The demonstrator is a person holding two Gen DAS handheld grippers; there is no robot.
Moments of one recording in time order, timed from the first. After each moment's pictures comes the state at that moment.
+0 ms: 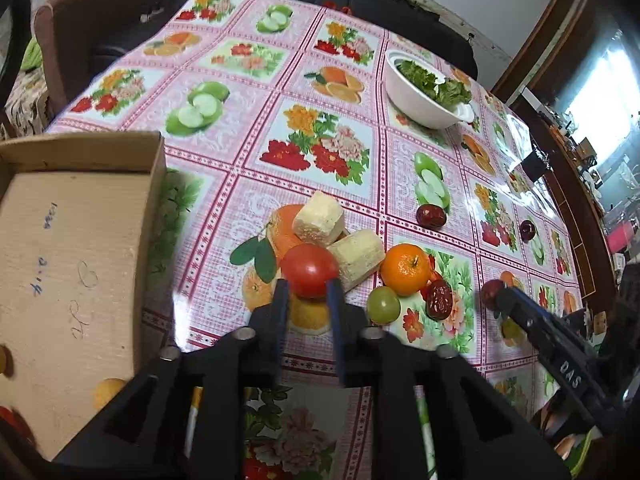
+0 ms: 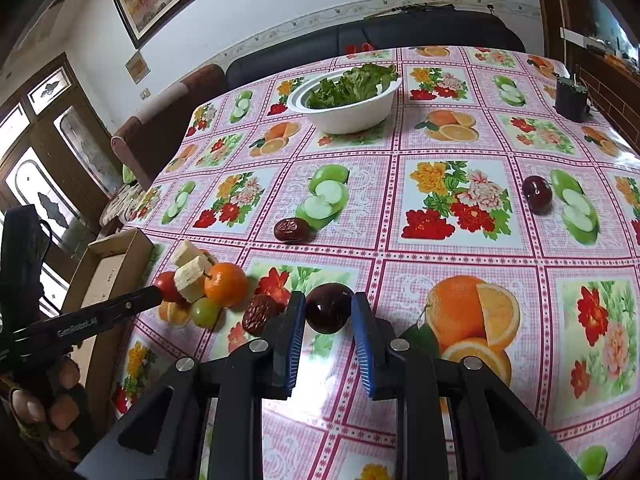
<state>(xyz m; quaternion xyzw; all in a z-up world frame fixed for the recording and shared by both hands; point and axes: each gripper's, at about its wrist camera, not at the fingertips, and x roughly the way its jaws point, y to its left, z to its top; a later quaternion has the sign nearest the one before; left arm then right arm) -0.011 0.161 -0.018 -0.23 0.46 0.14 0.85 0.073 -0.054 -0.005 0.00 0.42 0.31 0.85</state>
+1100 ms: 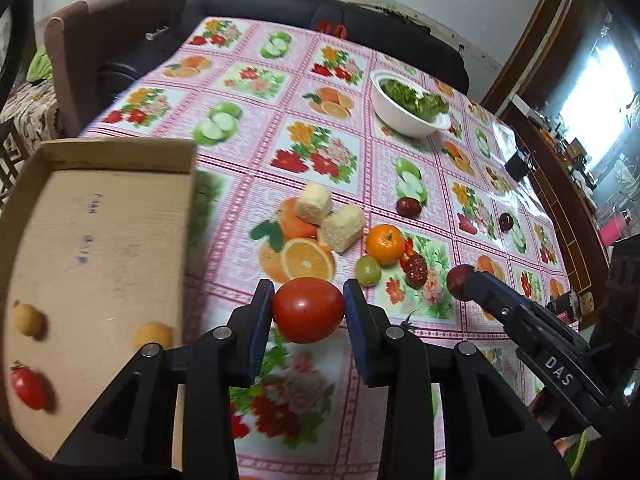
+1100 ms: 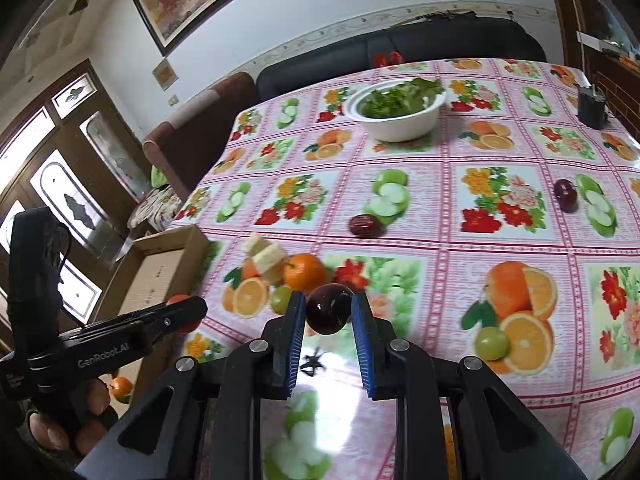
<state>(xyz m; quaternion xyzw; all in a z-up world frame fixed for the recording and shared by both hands) -0.063 0.149 0.019 -0.21 0.43 0.15 0.87 0.029 -0.034 0.018 0.02 0.40 0.36 0.84</state>
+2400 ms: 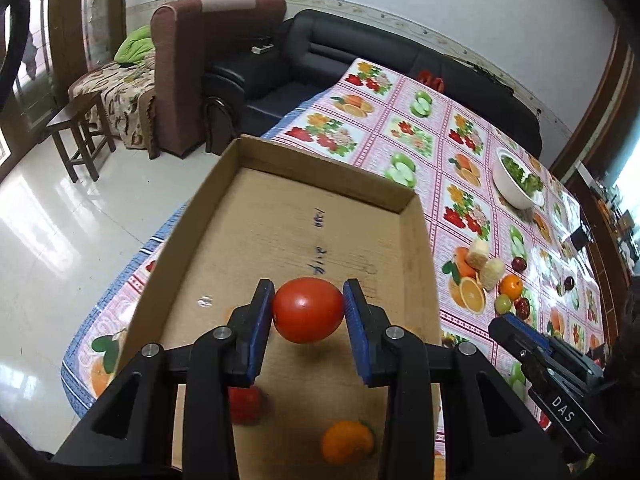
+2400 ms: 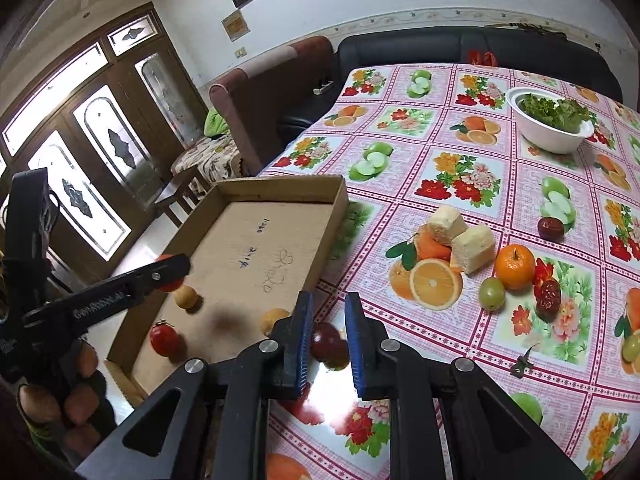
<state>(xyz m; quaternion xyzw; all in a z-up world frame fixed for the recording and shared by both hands) -0.175 0.265 0.030 -0.24 0.38 0.29 0.85 -0.055 0.101 0.019 -0.06 0.40 0.44 0.80</state>
